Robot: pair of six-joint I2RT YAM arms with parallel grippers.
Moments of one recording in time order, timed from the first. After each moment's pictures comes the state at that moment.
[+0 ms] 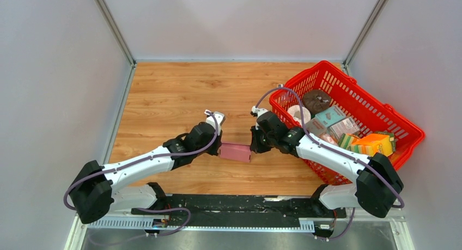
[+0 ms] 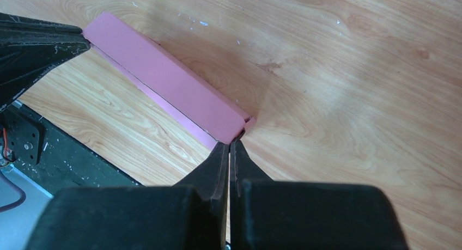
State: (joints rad) left arm -0.88 1.16 0.66 -0.18 -0.18 -0.35; right arm 0.80 1.31 0.84 -0.40 -0.06 0.49
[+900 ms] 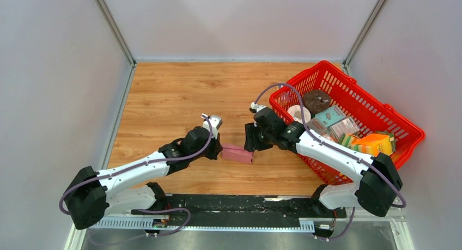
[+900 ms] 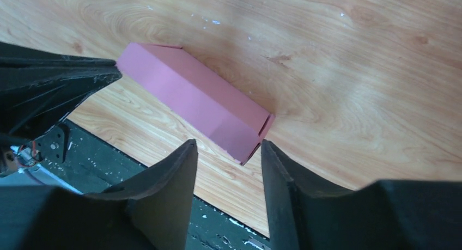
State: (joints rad) left arm -0.88 1.08 0.57 -0.11 -0.10 -0.41; right arm 0.83 1.30 0.96 -0.55 -0.04 0.56
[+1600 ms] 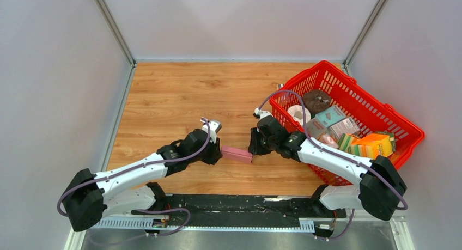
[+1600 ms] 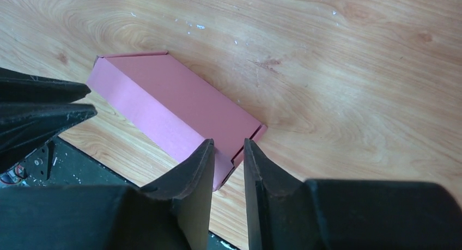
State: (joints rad) left arm -0.89 1.05 0.54 -0.17 -0.06 -0.44; right arm 0.84 1.27 0.79 -0.36 0.01 0.59
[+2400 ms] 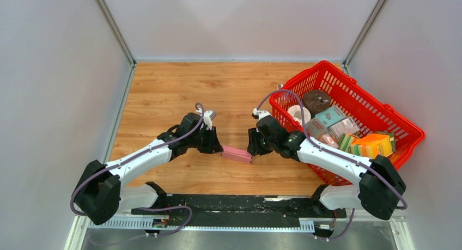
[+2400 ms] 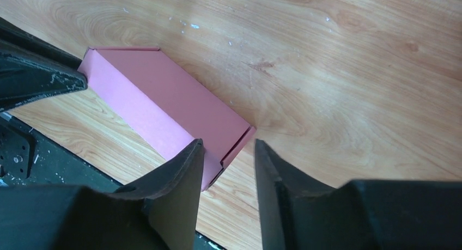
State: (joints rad) left arm -0.65 1.20 0.65 -0.23 0.30 -0.55; right arm 0.84 1.28 0.79 -0.36 0.02 0.53
